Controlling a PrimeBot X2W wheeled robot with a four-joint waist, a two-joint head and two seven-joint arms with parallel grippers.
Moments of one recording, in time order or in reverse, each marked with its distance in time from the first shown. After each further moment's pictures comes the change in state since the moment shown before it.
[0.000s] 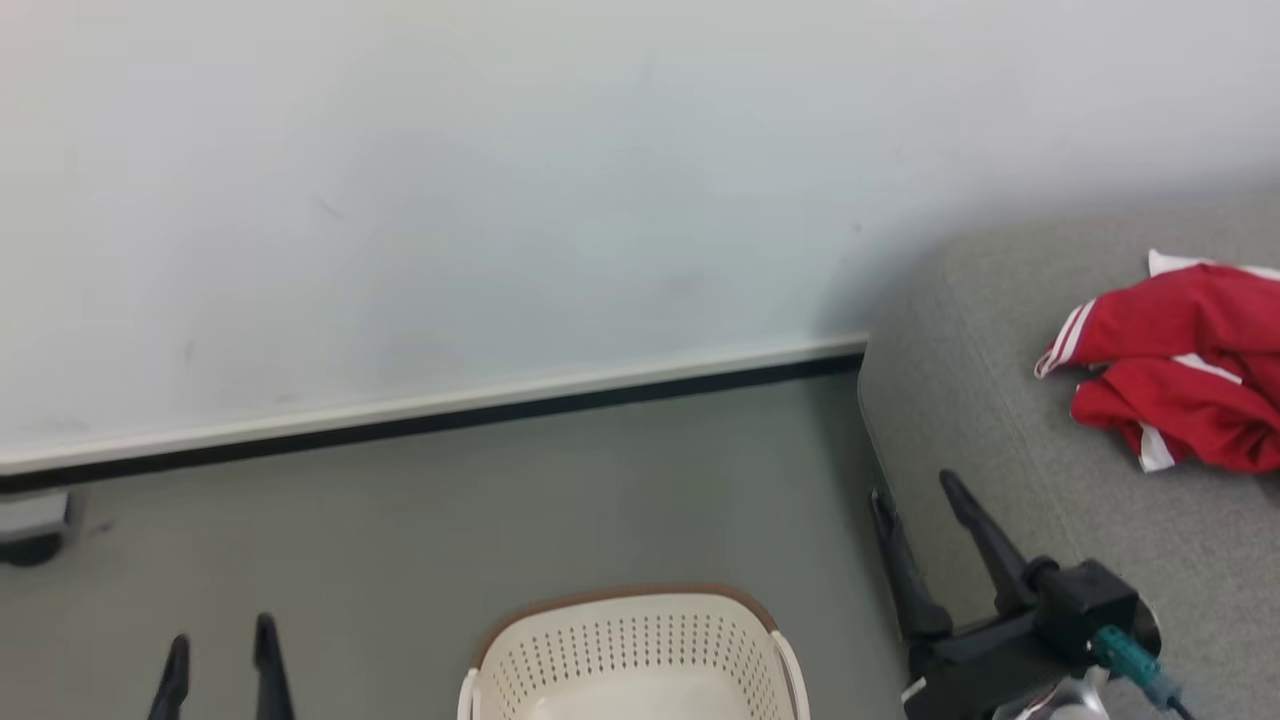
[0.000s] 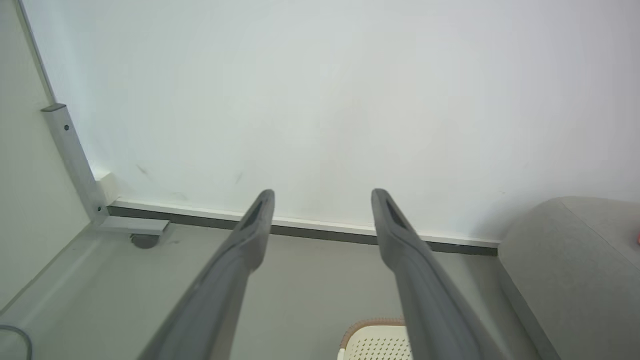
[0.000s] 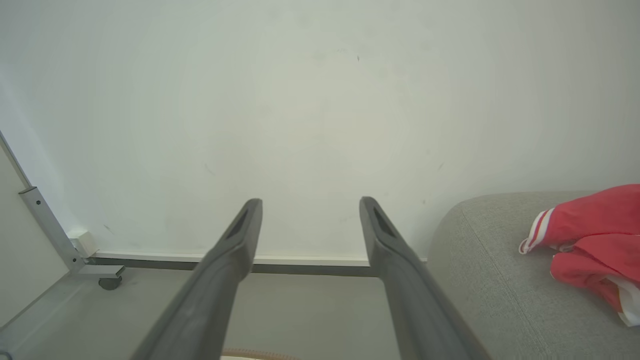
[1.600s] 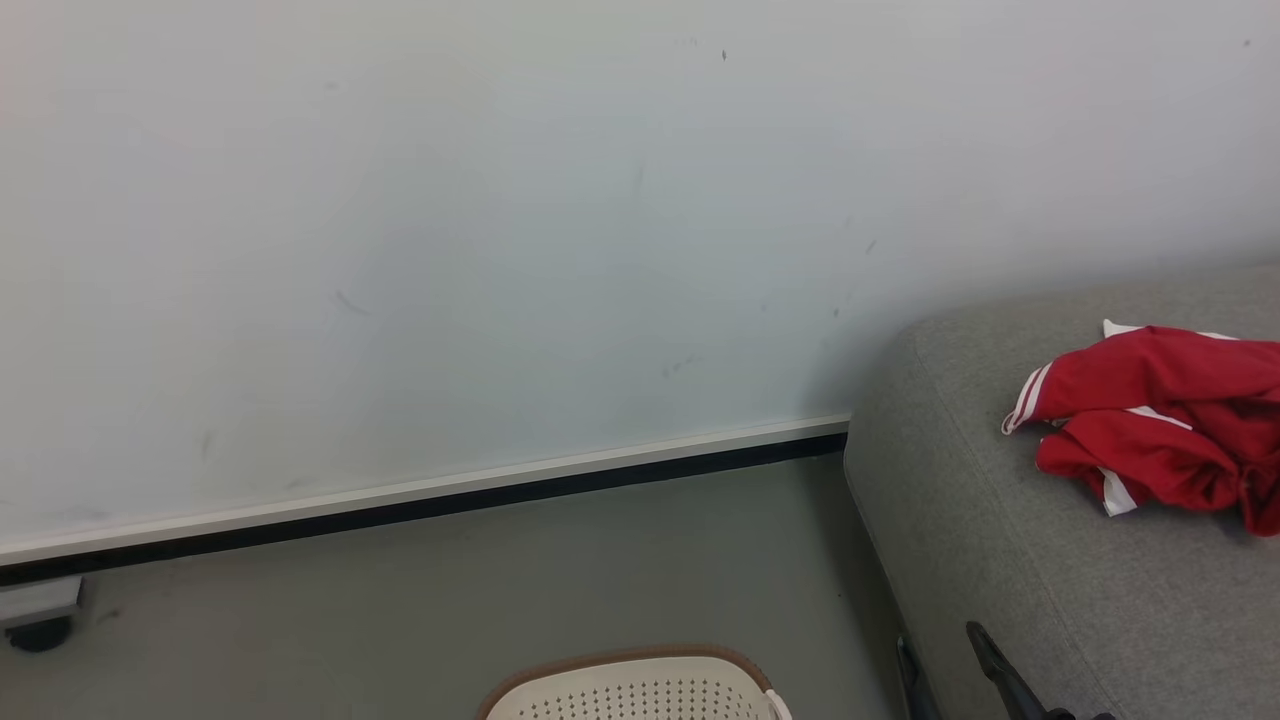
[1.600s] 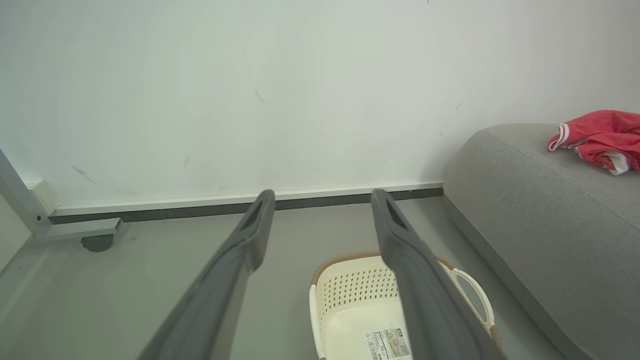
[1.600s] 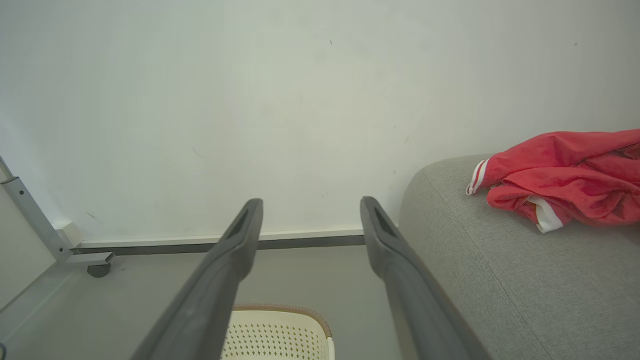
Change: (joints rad) left arm 0.215 -0.257 0.217 0.136 0.398 -0.414 0.000; right arm 0.295 0.078 -0.093 -0.093 -0.107 0.000 0.000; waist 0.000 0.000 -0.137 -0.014
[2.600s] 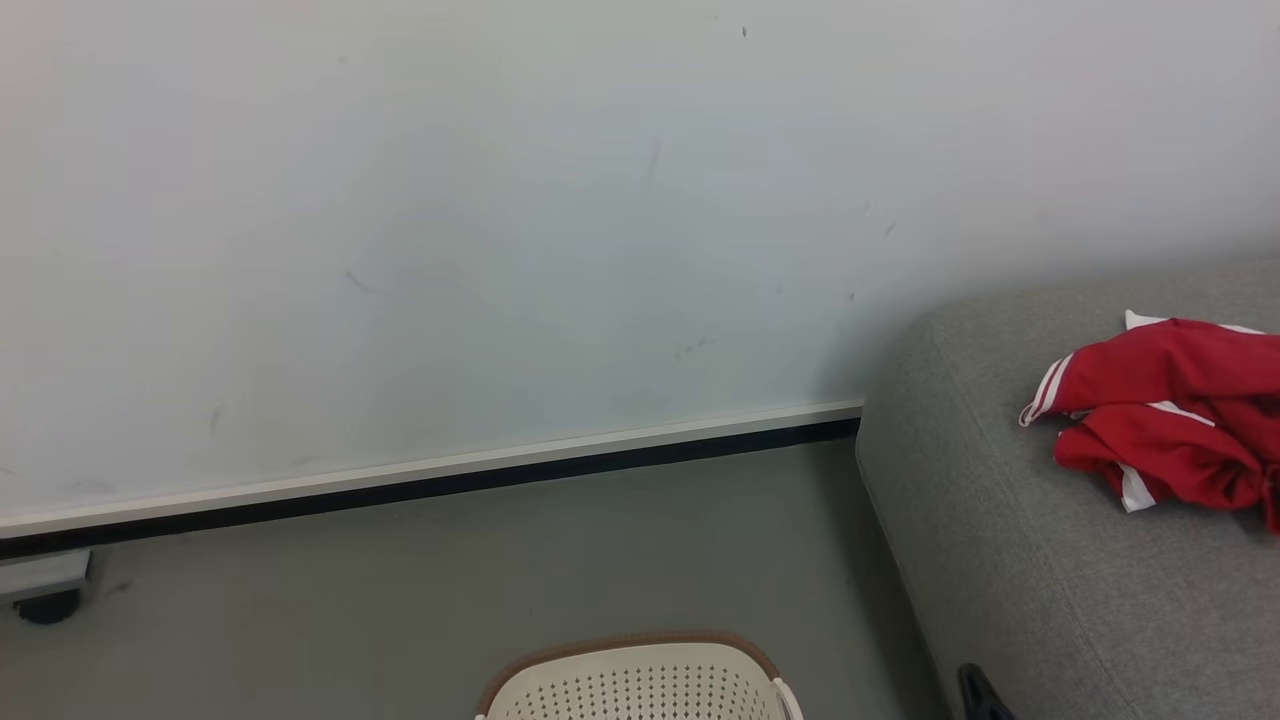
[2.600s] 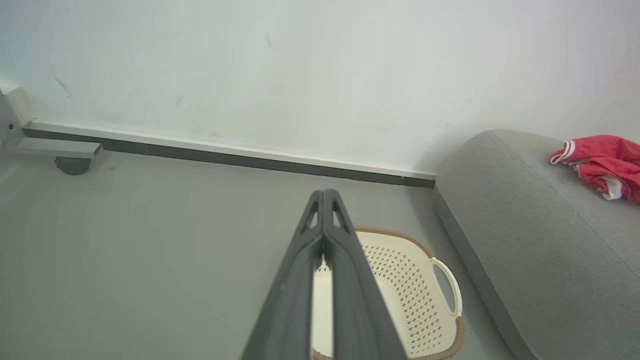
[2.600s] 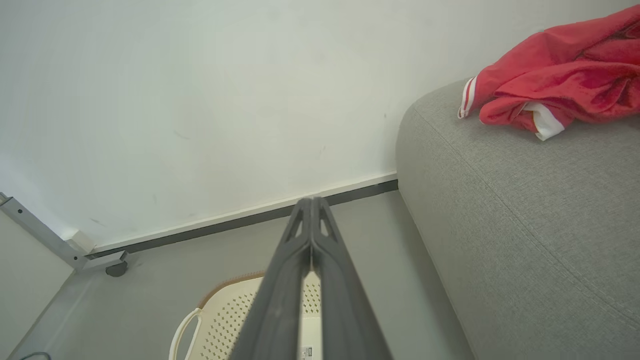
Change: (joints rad) left arm -0.026 -0.038 0.018 0.089 -0.145 -0.051 0.042; right arm 0.020 0.001 -0.029 0.073 0.170 0.000 0.036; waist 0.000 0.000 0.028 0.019
